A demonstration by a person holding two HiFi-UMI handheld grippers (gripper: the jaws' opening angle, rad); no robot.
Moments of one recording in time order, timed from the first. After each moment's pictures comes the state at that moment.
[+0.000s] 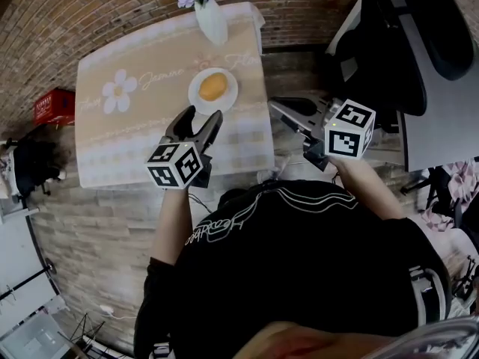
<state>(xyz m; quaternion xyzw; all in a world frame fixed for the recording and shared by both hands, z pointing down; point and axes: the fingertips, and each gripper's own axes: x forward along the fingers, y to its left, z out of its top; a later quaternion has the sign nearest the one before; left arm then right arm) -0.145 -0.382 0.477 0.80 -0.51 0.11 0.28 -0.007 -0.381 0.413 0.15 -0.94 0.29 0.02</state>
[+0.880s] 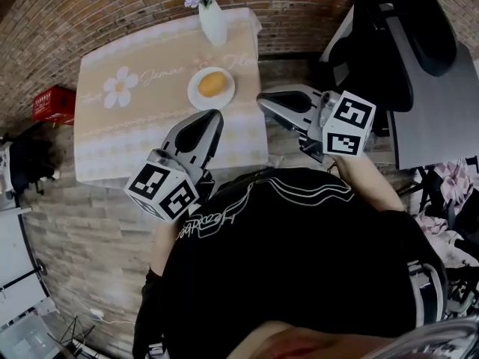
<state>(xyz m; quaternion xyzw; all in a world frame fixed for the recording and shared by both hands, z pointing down) -0.086 -0.319 0.335 0.88 -0.42 0.01 0.21 -0.022 -0.346 0.346 0.09 -0.98 0.18 0.03</state>
